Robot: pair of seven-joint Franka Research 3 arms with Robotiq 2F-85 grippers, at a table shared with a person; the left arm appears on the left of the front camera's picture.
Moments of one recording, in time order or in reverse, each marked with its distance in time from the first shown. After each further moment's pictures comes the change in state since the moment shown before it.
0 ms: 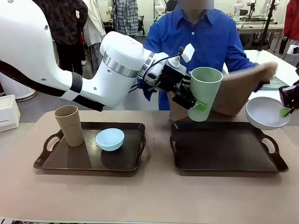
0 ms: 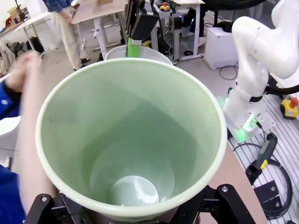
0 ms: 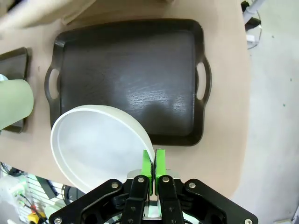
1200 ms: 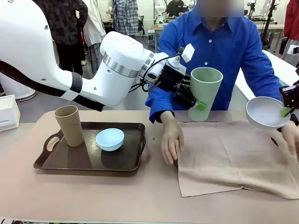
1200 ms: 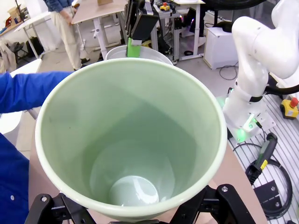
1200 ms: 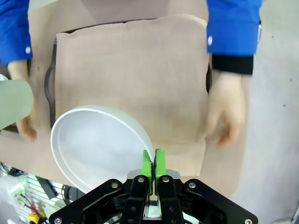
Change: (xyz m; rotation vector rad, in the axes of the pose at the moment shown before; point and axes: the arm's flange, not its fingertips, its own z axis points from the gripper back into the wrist) left arm 0.000 0.000 0.000 0.000 0.000 0.000; right arm 0.000 0.000 0.000 0.000 0.000 0.000
